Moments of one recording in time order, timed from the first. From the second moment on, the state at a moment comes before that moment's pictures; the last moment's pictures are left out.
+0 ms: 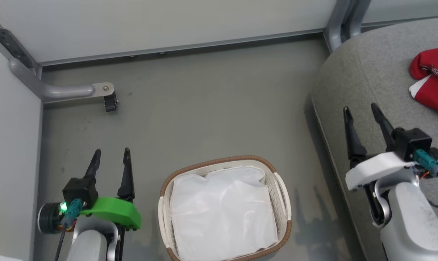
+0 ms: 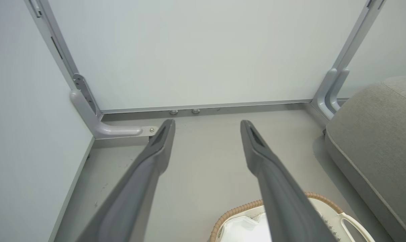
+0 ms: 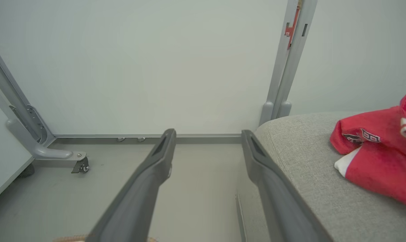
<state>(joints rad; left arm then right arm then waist) -0.24 0.07 -0.10 0.43 -0.20 -0.07 -0.26 -0.38 -0.10 -0.04 0.39 0.14 0.13 -0.26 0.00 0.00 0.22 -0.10</state>
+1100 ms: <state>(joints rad) -0.05 0.04 0.04 0.46 -0.52 -0.11 -0.18 -0.17 -0.05 -0.03 0.41 0.47 0.13 -0.18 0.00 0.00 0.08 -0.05</state>
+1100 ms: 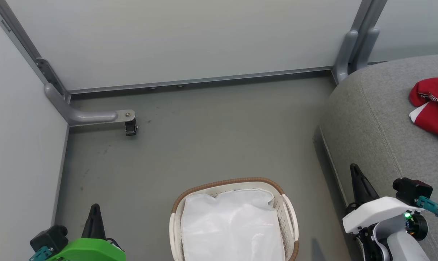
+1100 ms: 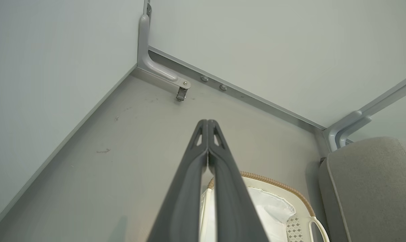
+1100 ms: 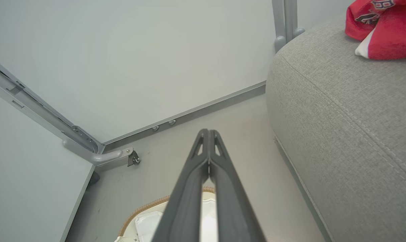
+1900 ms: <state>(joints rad) -0.06 0.04 0.06 0.39 -0.87 -0.11 -0.09 -0.15 -0.05 -0.06 0.36 0.83 0.13 -0.09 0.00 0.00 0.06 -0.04</state>
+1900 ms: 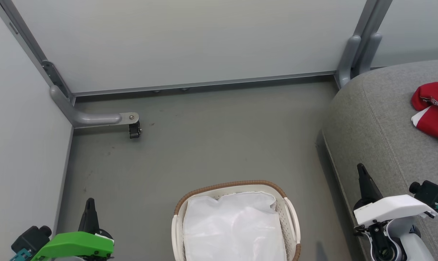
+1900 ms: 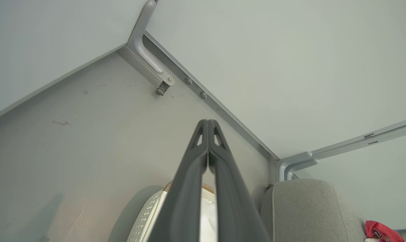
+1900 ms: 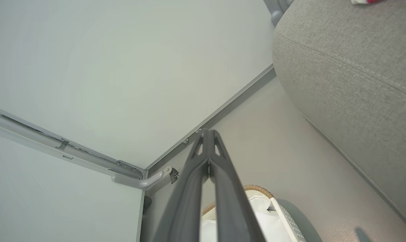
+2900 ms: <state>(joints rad) -0.07 0.04 0.09 0.33 -1.19 -0.12 0.00 -0.13 -0.05 -0.08 0.31 1.17 0.13 0.00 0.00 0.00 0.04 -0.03</state>
